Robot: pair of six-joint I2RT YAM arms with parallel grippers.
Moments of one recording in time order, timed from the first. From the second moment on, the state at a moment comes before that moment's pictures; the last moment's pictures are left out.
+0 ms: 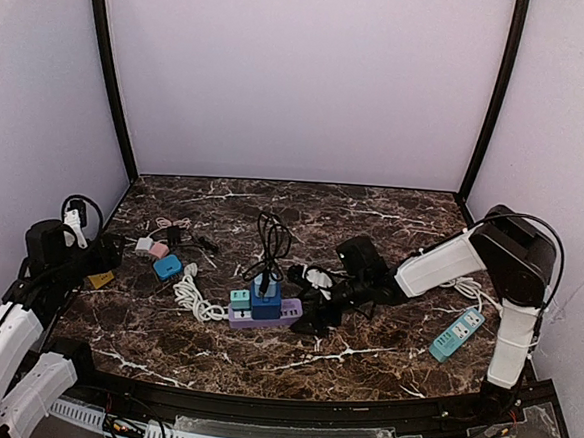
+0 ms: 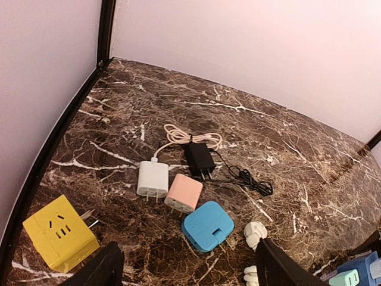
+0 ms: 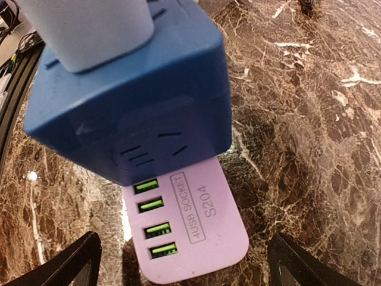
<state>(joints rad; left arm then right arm) 0.04 0.49 0.37 -0.28 0.12 -0.30 0.82 1.92 0.91 0.20 -0.59 -0.32</state>
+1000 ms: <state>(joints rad) 0.19 0.45 0.32 -0.20 0.22 -0.32 0.86 1.98 0.77 0.60 -0.56 -0.25</state>
